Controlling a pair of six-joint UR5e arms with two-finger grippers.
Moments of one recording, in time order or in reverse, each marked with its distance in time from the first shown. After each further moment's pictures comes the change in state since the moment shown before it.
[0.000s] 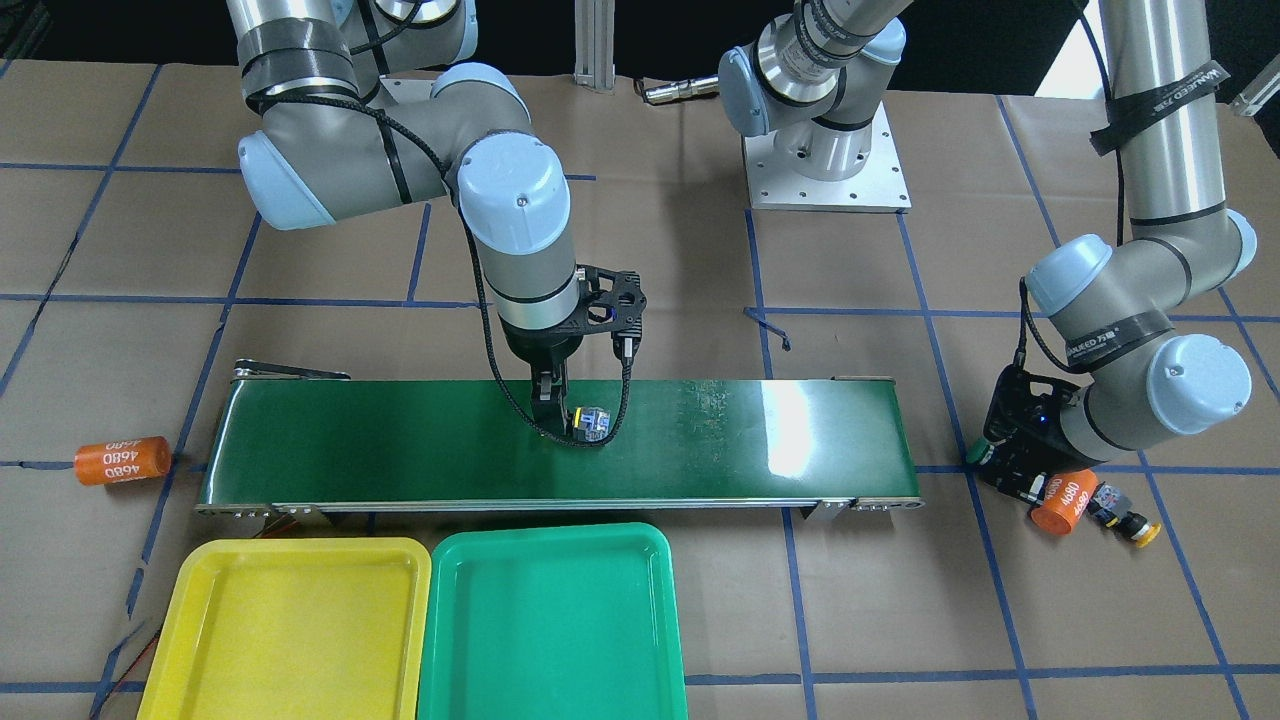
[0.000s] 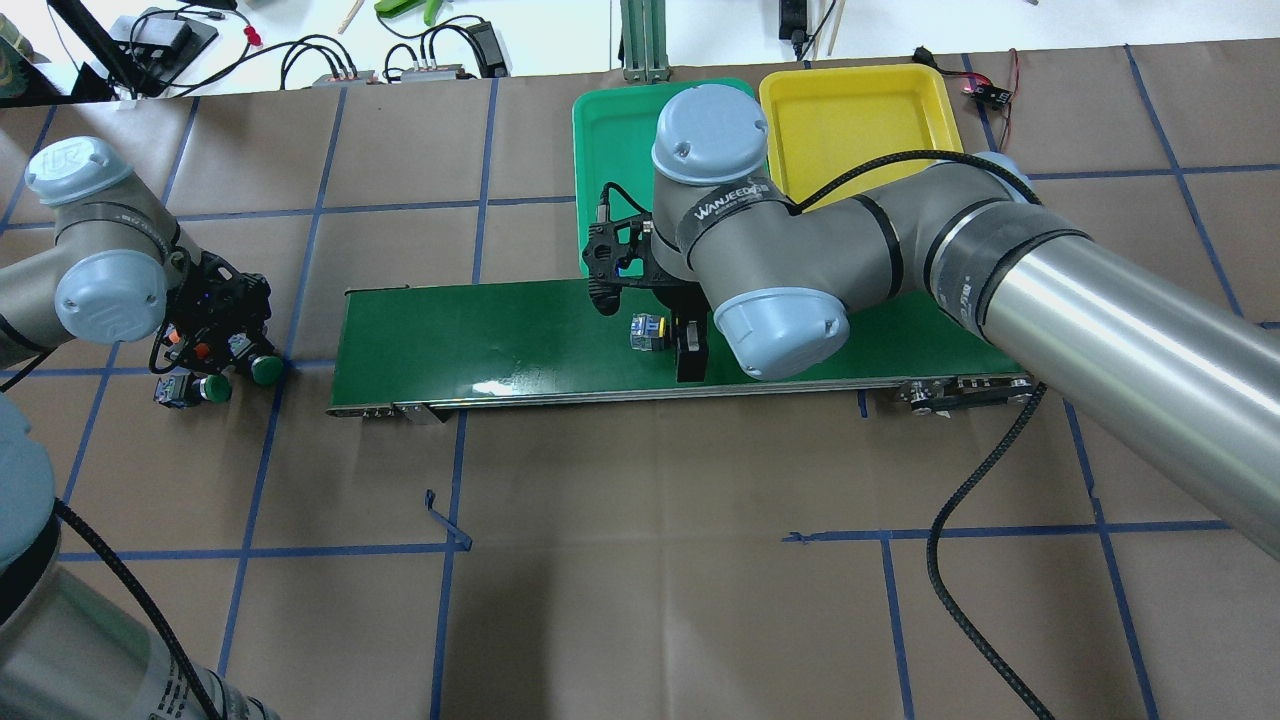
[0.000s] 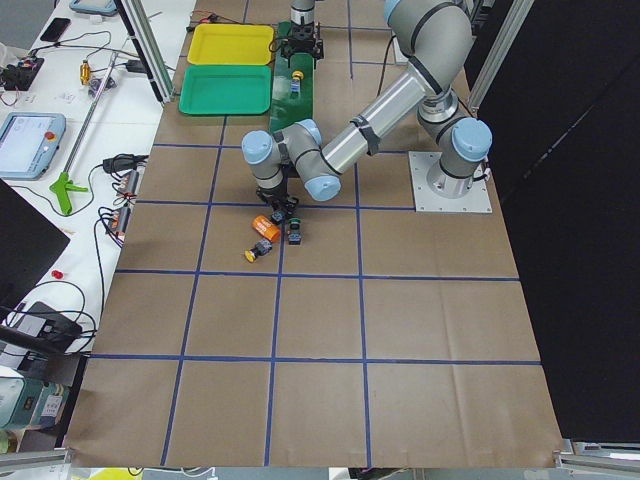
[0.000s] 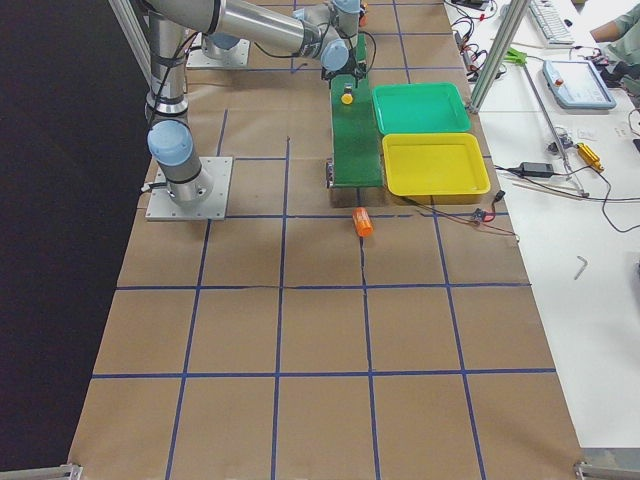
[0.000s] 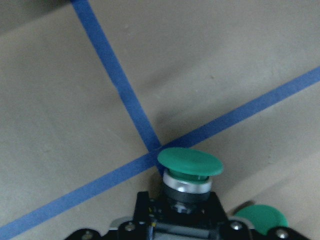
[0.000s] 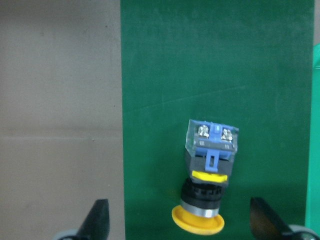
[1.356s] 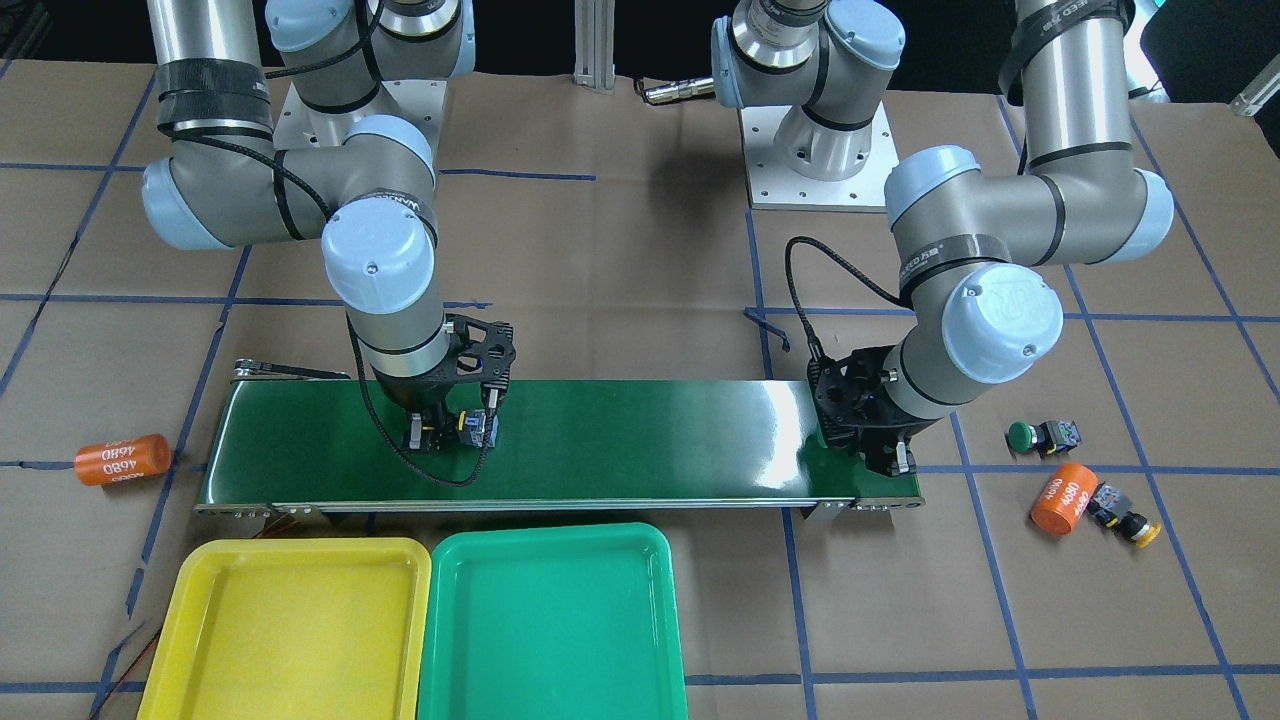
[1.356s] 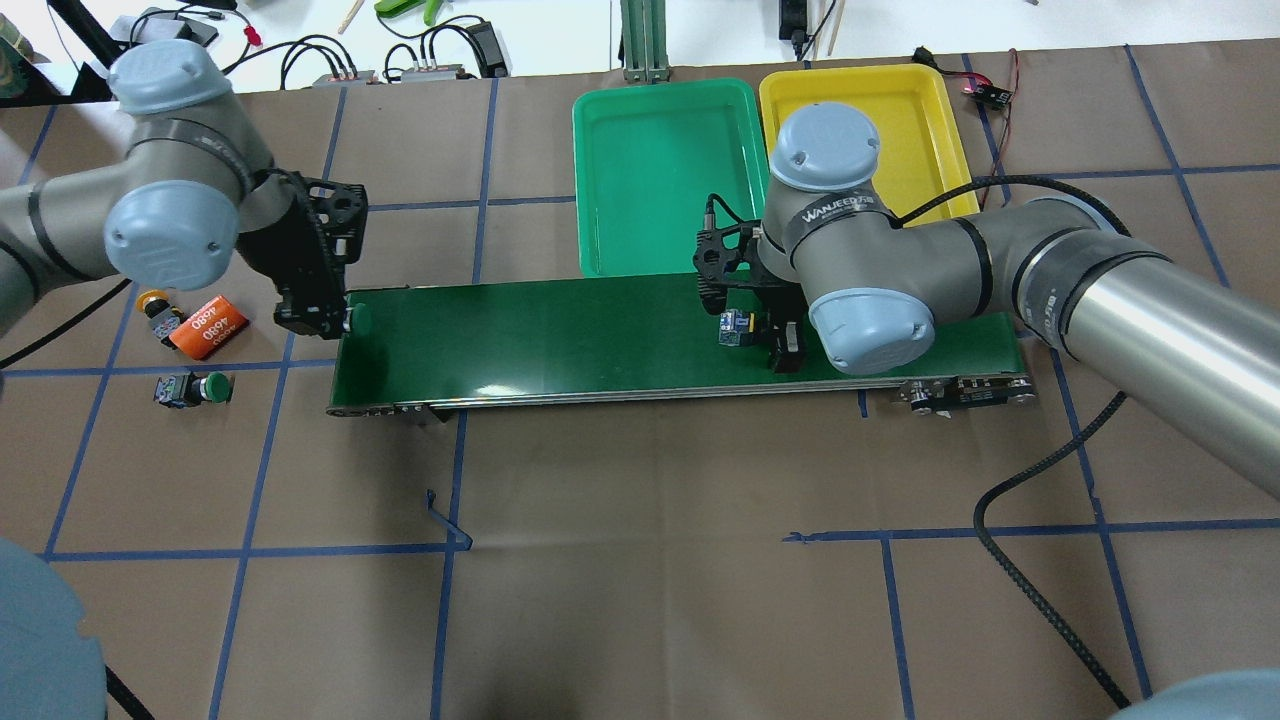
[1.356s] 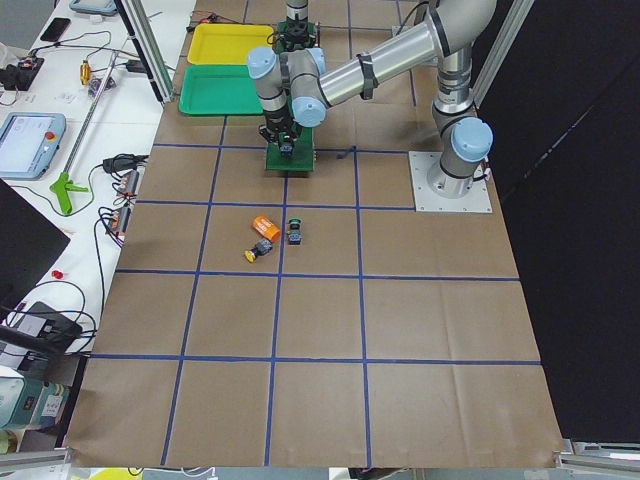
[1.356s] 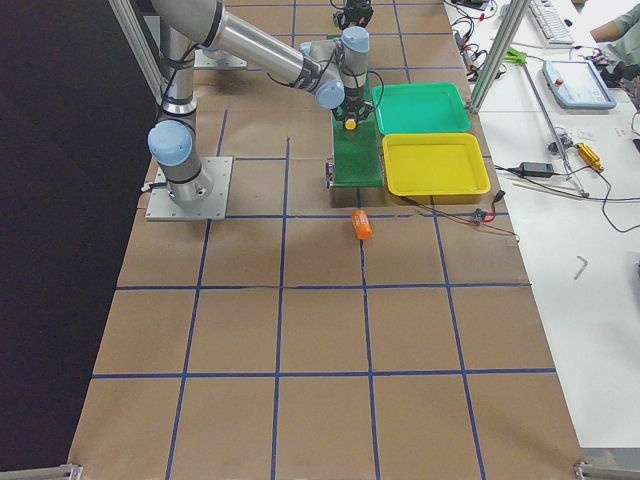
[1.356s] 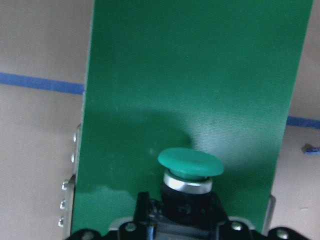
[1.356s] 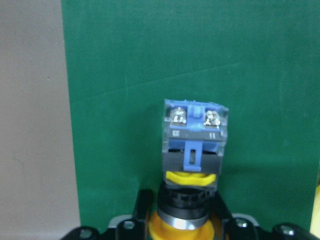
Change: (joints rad) left arm -0.354 0.138 0.028 -0.202 -0.050 -0.947; right arm -0.203 -0.025 0.135 -0.102 -0.105 -0.201
